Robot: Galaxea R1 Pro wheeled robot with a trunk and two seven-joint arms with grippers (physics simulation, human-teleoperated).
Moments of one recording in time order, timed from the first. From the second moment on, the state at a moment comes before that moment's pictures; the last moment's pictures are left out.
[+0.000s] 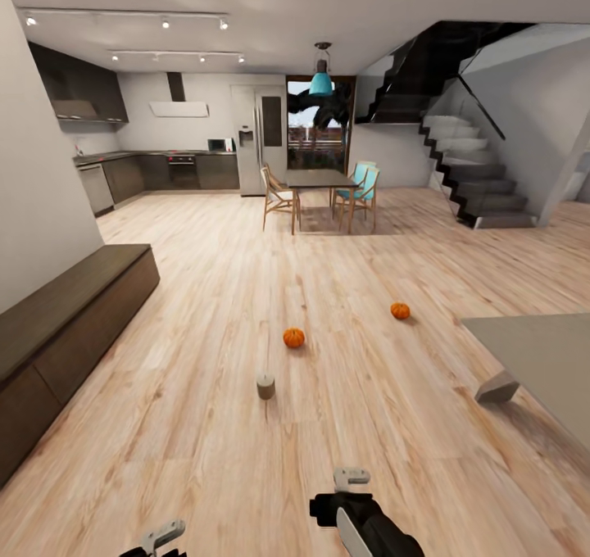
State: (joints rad) left arm -0.39 0.01 0.29 -0.33 0.12 0.31 0.14; right arm -0.41 0.17 0.30 -0.60 -0.32 0.43 -0.24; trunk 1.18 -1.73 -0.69
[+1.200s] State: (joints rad) left arm -0.39 0.01 0.28 -0.29 0.12 0.22 0.14; right arm -0.41 0.17 0.31 -0.59 -0.31 0.42 -0.25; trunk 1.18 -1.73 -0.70
